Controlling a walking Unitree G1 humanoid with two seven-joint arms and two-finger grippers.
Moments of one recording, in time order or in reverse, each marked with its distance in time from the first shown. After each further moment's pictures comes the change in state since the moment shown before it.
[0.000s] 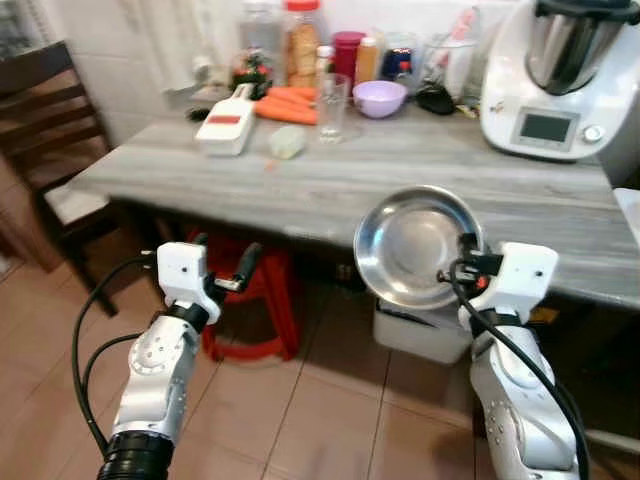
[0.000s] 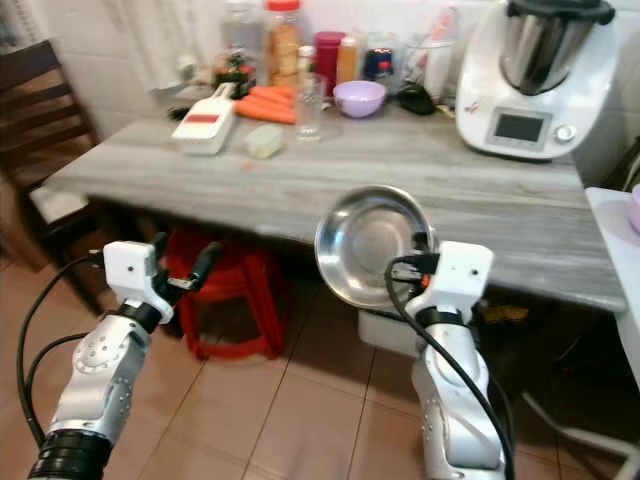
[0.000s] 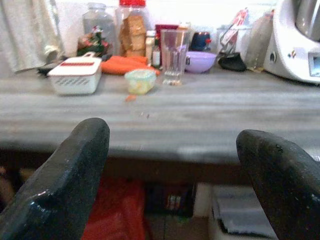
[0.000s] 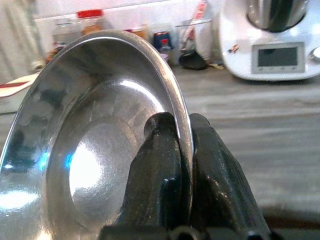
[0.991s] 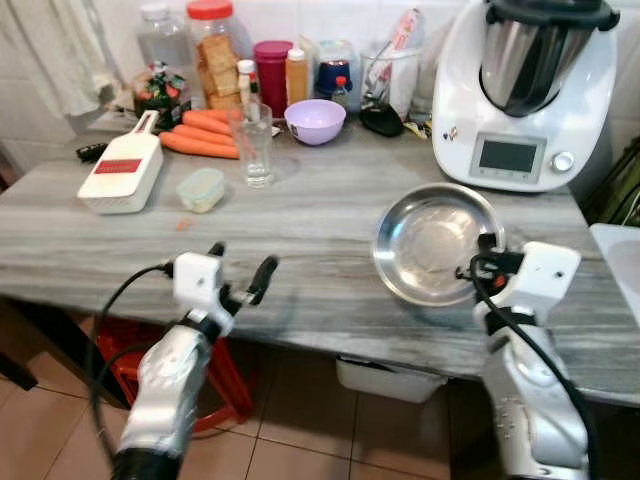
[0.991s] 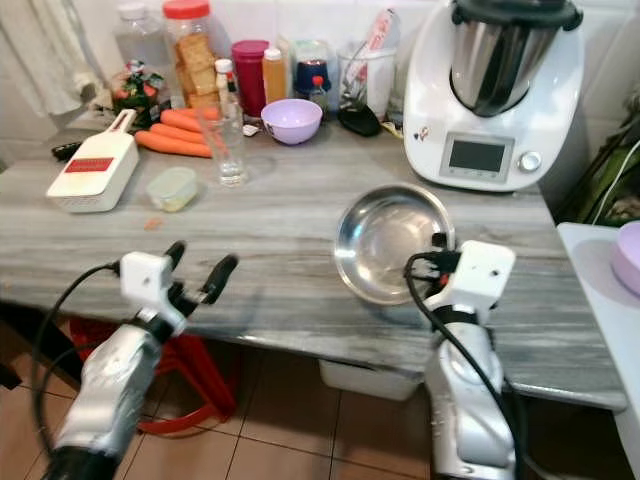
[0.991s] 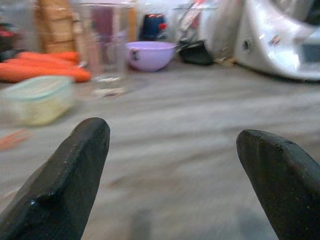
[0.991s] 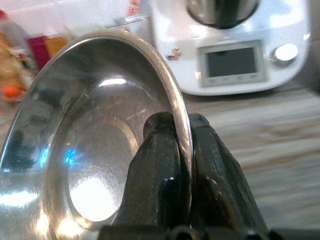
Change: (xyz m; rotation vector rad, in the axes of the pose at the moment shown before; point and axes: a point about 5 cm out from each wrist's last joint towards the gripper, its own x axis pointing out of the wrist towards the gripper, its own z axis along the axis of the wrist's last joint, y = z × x) left arm -0.019 -0.004 -0.013 0.044 0.040 -0.042; right arm 0.000 -0.006 -0.005 0.071 0.023 -0.045
